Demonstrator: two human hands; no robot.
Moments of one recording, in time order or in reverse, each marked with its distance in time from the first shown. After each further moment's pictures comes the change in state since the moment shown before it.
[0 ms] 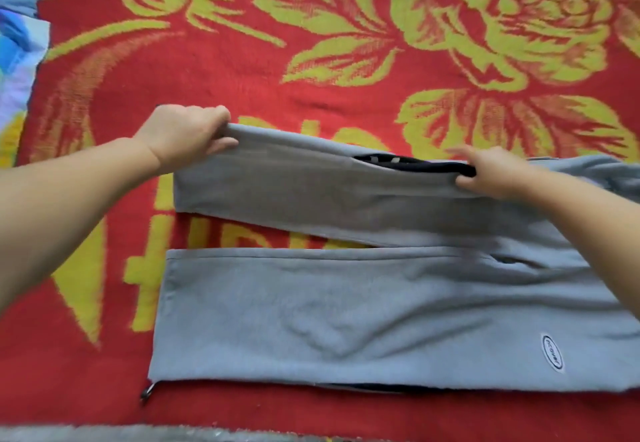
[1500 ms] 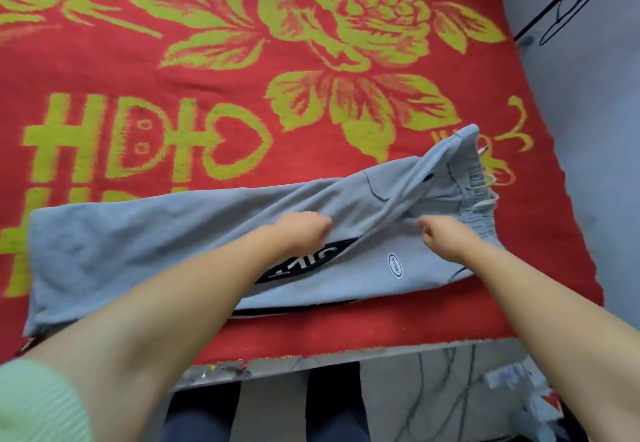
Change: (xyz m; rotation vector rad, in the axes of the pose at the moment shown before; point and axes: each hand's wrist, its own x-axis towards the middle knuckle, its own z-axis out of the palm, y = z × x) left_hand -0.029 0.422 -0.004 -0.317 -0.575 0.219; right_hand -0.233 0.144 0.116 0.089 -0.032 0.200
